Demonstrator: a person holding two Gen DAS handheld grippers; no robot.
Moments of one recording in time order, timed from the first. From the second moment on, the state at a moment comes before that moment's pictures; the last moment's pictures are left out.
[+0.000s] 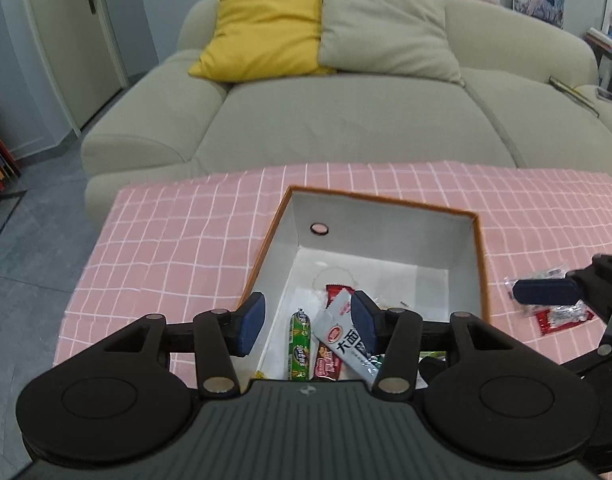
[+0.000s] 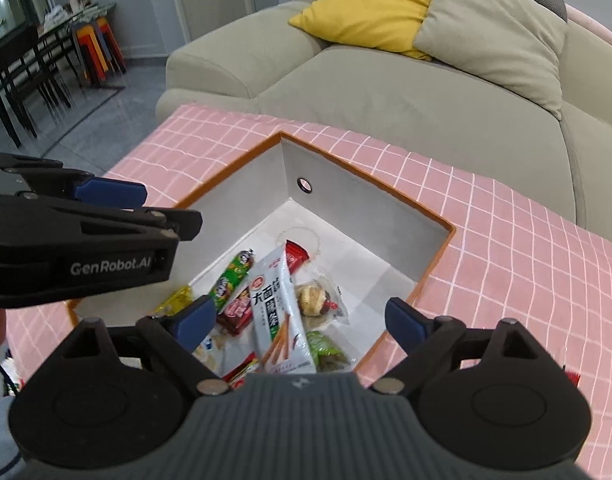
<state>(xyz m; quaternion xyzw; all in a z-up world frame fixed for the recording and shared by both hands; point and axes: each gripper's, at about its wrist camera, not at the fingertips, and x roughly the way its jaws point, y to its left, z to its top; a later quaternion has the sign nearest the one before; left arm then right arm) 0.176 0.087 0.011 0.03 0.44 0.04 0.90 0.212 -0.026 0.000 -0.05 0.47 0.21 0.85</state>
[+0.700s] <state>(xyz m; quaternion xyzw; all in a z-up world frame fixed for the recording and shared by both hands) 0.096 0.019 0.029 -0.01 0.38 -0.02 0.92 0.103 -0.124 0.023 0.01 0.38 0.16 0.91</state>
